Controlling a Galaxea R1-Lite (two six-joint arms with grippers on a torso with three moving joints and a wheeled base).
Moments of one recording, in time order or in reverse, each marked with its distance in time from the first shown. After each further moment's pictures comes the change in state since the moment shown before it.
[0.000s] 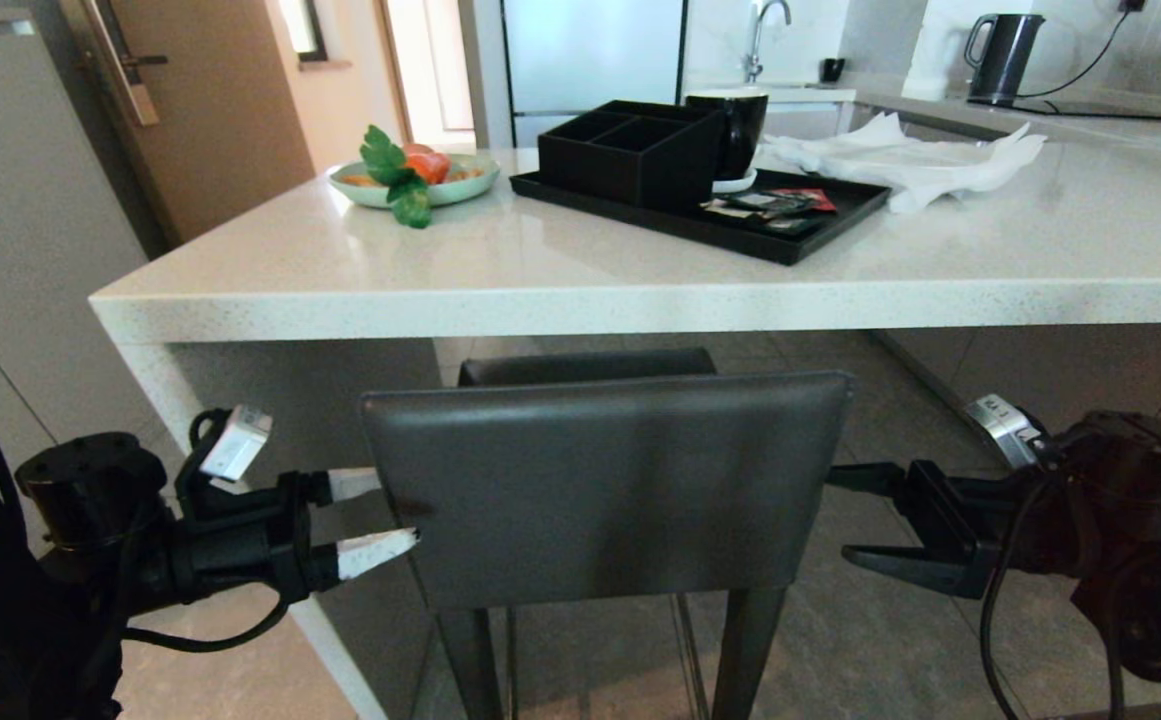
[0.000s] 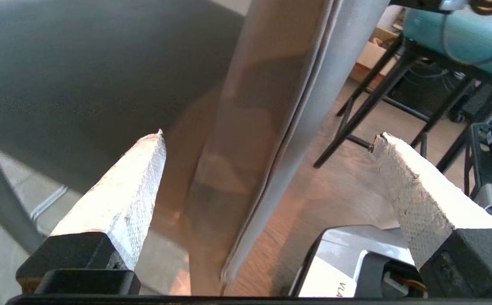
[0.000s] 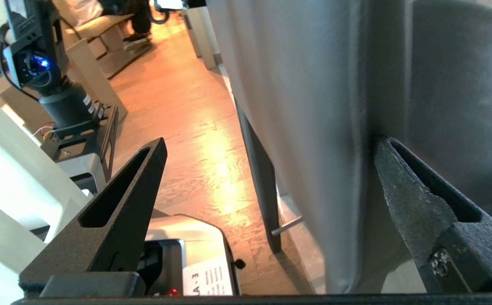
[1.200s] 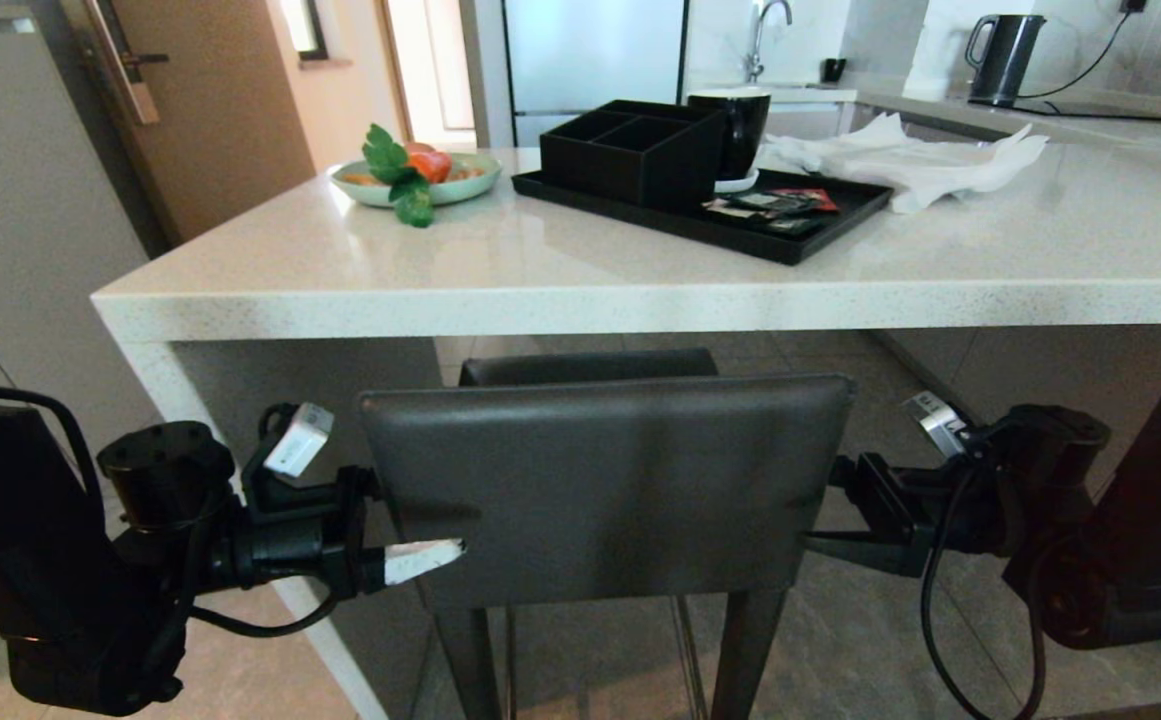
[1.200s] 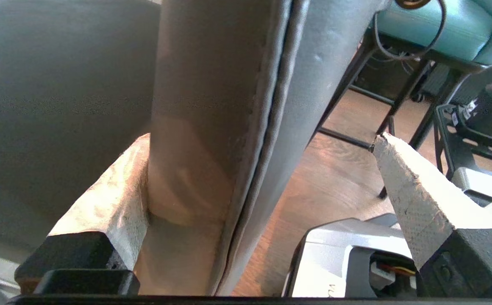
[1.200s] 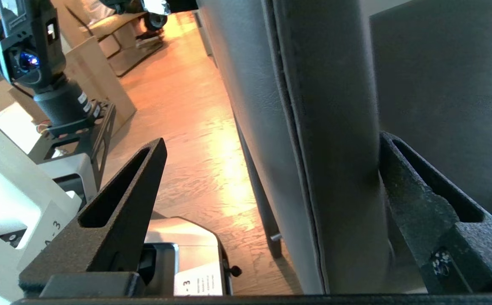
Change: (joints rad) left arm -0.121 0.063 -0.083 0.000 -0.041 0.002; right arm 0.058 0.131 -0.140 0.000 -0.015 0.028
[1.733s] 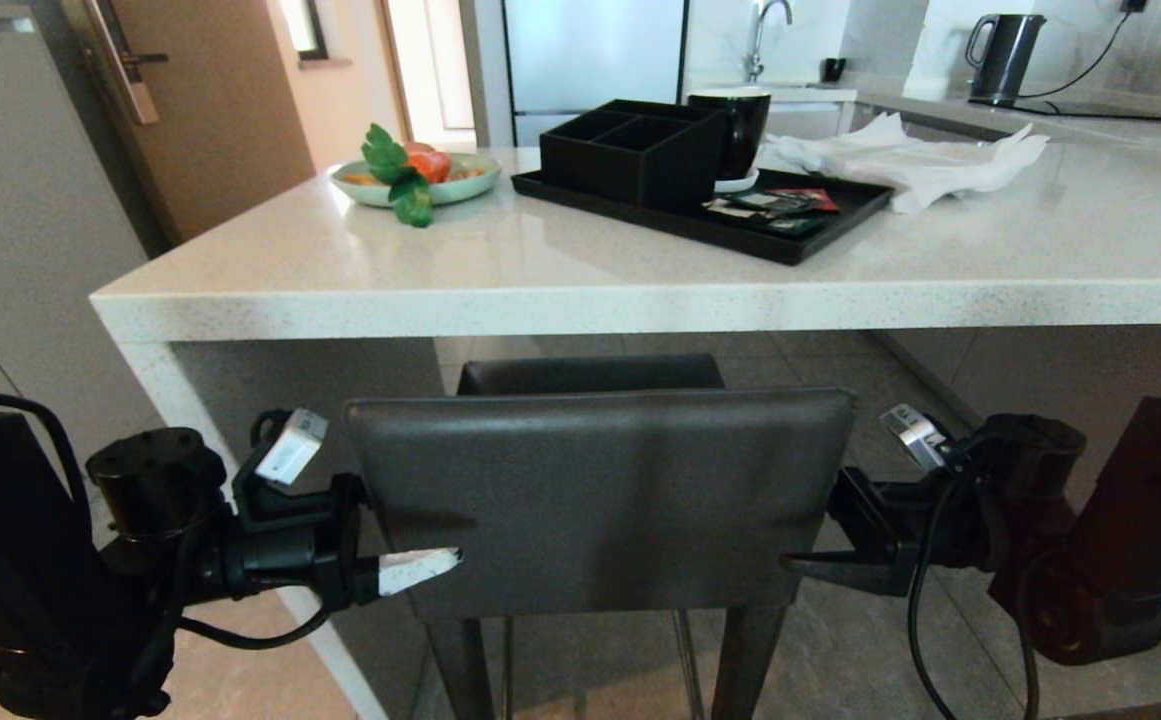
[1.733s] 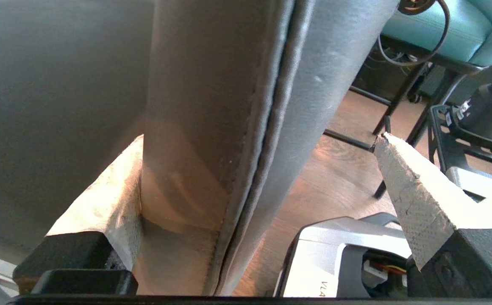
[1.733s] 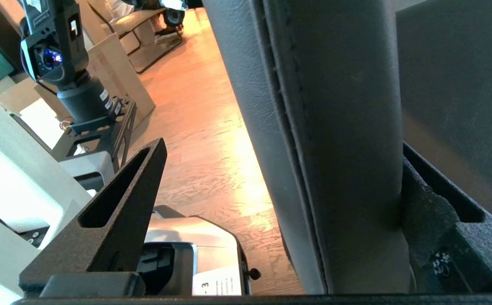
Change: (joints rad) left arm -0.003 -0.024 0.041 0.000 0.001 0.000; right arm 0.061 -0.006 0.041 0.000 0.000 -0.005
